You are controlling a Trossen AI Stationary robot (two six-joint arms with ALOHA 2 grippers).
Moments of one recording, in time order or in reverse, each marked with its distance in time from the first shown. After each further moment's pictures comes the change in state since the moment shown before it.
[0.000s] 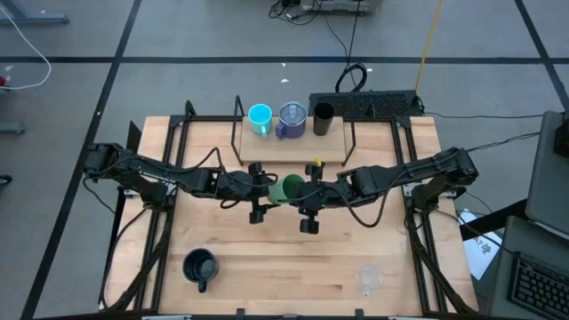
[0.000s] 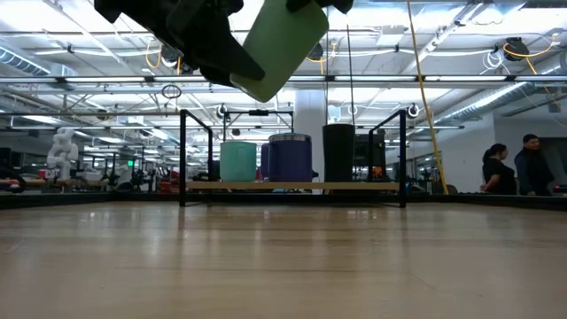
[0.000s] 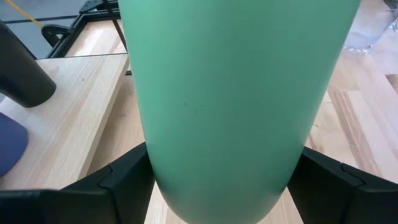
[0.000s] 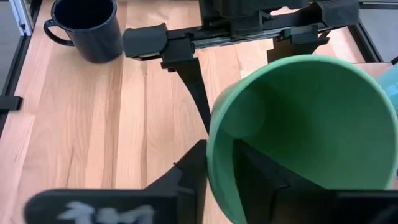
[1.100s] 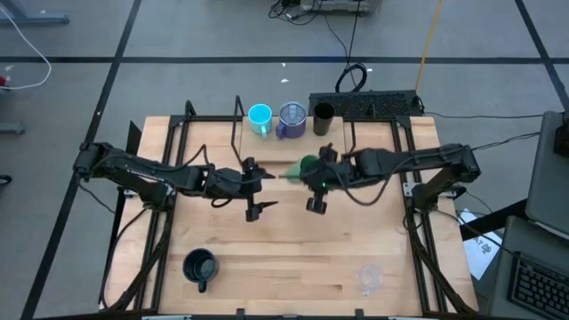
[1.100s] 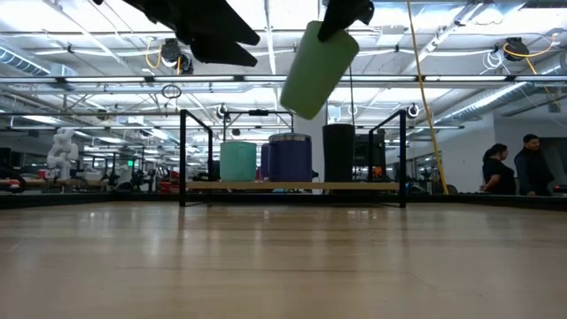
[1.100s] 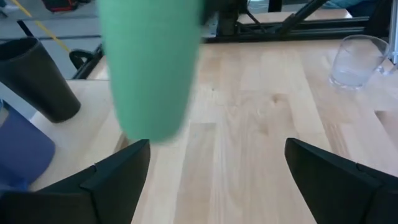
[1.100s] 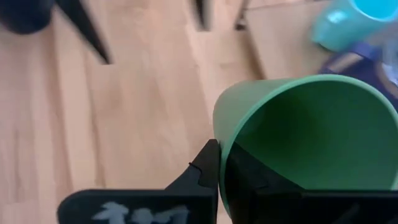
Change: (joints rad) left arm -0.020 -0.100 0.000 -0.003 -0.064 -0.038; right arm -0.107 -0.035 0.054 -0.259 0.005 0.059
